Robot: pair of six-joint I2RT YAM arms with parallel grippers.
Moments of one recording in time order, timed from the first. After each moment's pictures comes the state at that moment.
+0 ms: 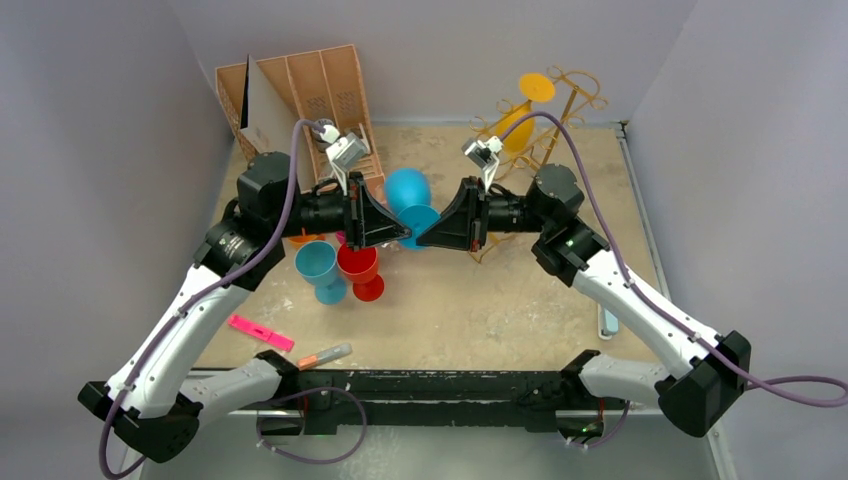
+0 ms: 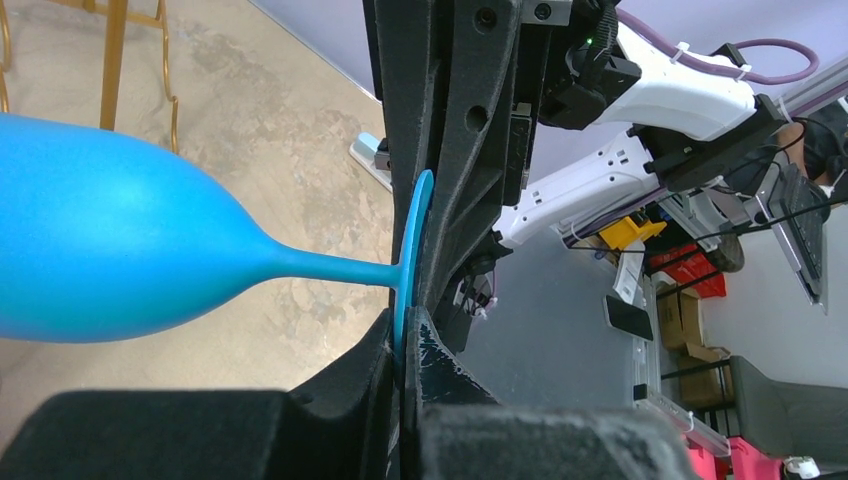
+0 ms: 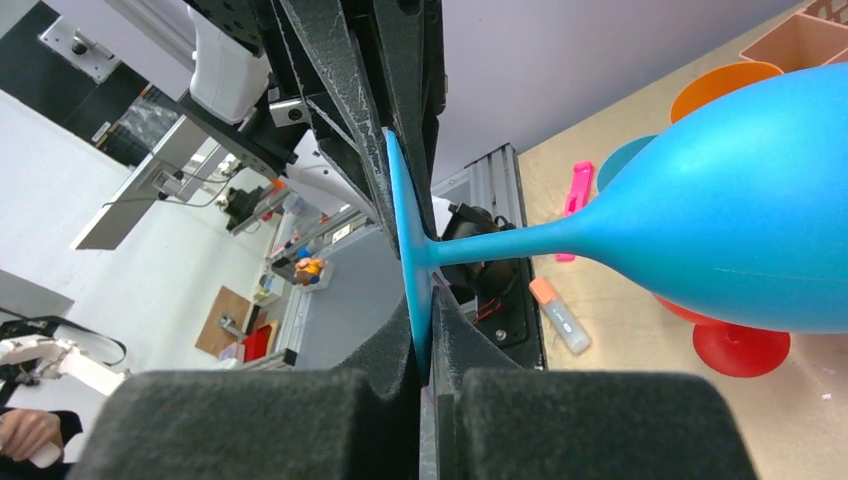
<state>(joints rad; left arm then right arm) -0.56 1.03 1.30 -0.46 0.75 -0.44 0.64 1.16 1.07 0.18 -0.94 0.74</state>
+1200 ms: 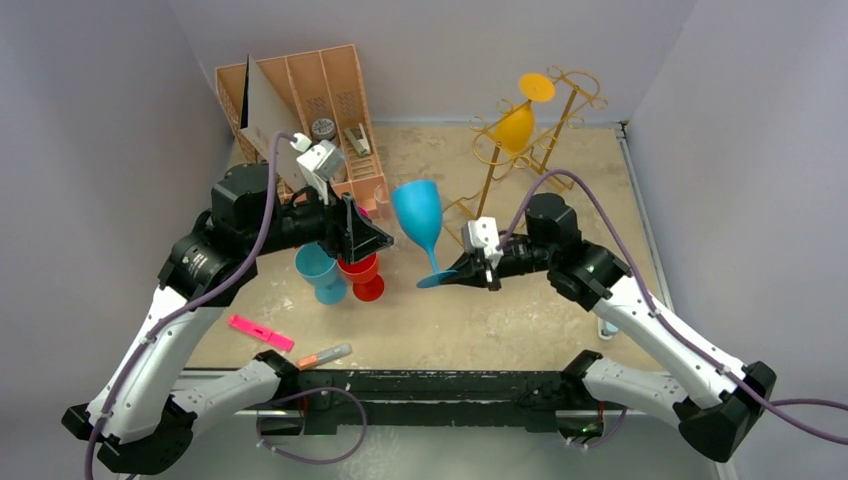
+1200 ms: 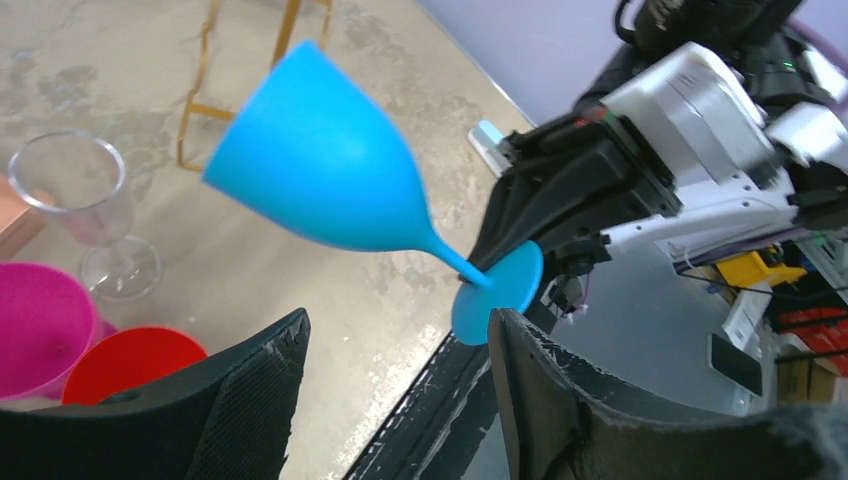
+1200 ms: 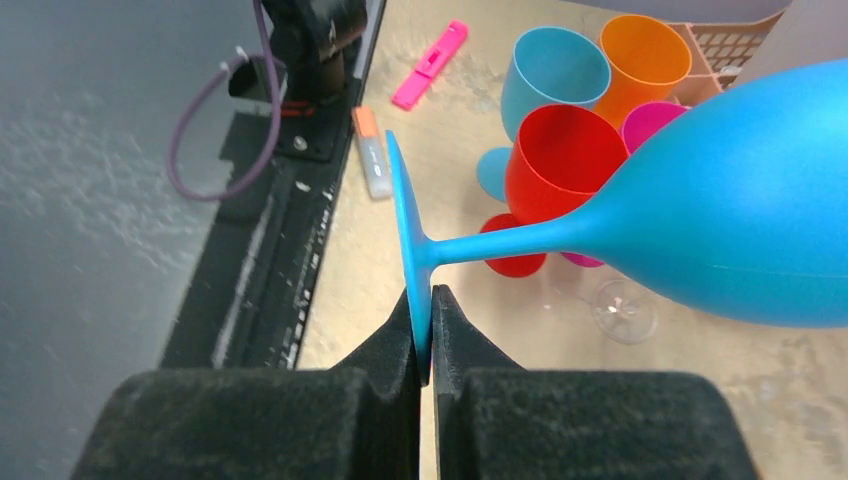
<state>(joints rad) -0.57 0.96 1.41 -0.75 0.49 -0.33 0.70 1.01 1.00 -0.37 -0.91 -0.37</state>
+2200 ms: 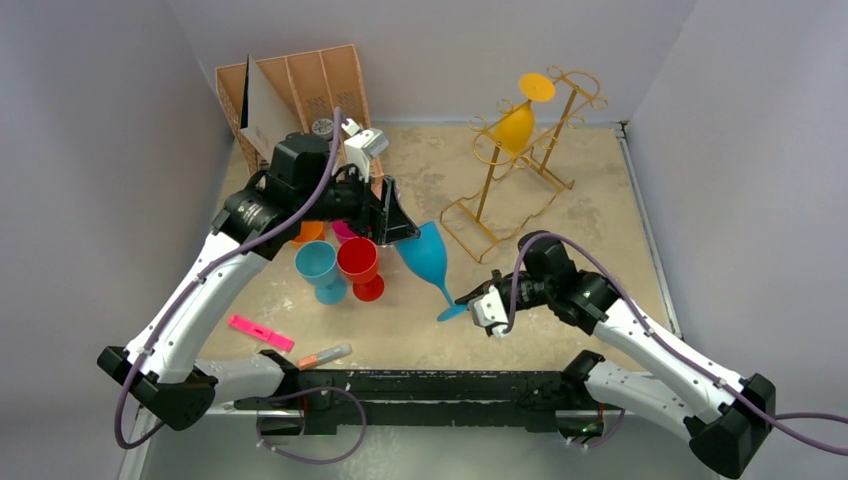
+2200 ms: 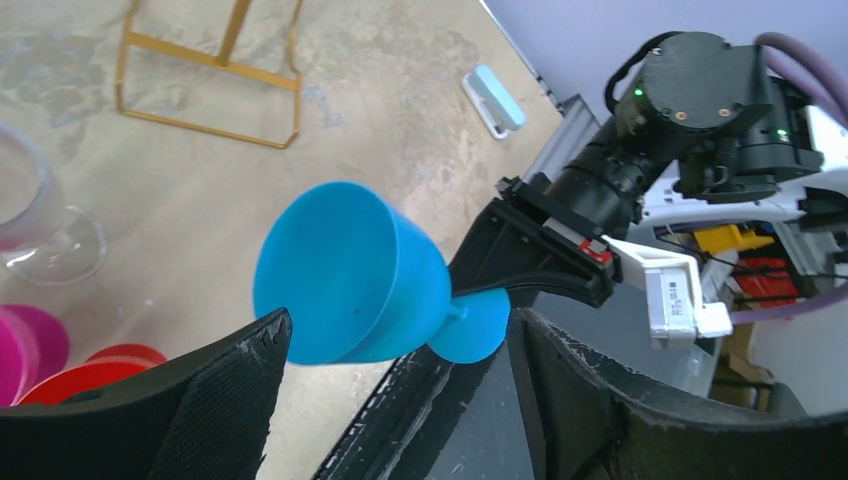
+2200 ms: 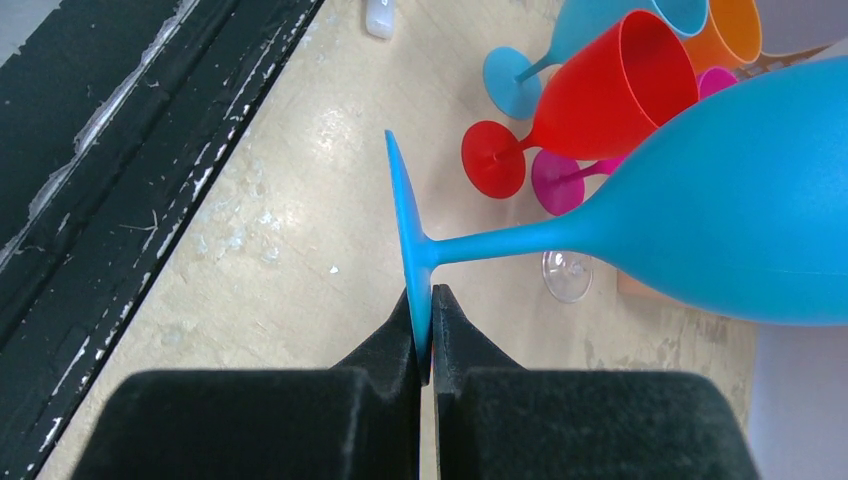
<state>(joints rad) -0.57 1.20 1.47 -0.79 0.53 -0.34 0.72 0.88 0.73 -0.52 -0.84 -1.12</state>
